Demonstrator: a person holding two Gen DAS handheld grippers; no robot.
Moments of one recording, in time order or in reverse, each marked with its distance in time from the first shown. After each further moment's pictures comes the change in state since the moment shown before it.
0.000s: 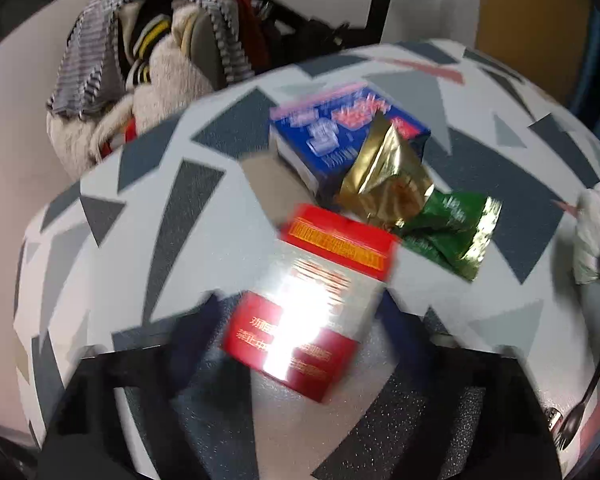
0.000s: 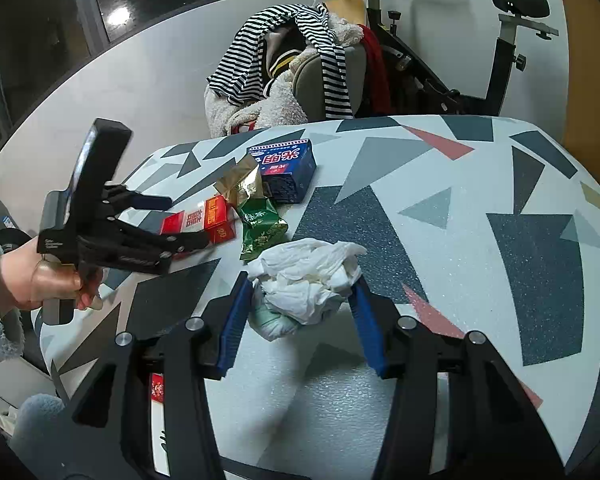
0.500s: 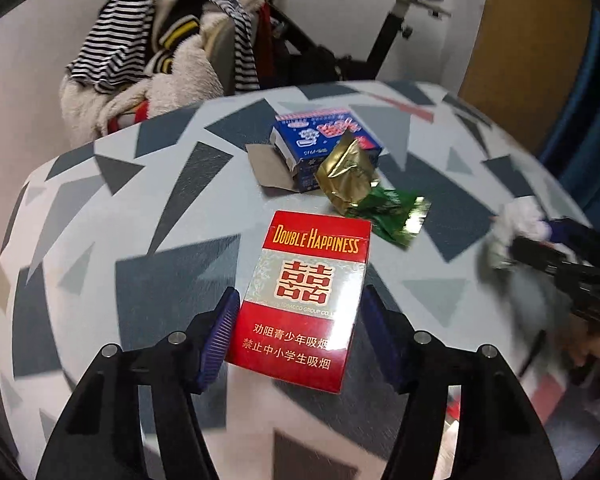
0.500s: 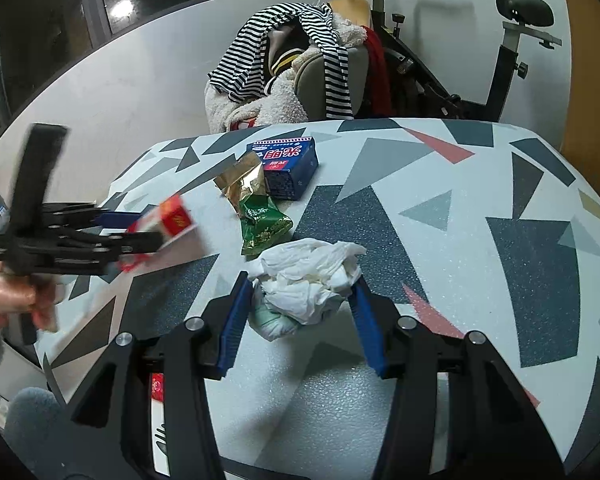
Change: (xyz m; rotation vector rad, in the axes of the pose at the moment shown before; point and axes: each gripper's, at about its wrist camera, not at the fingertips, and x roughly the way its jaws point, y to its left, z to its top) left arm -0.074 0.004 -0.051 -0.157 -0.104 -0.123; right arm 0.002 0.009 -0.003 -0.043 0.000 -0.029
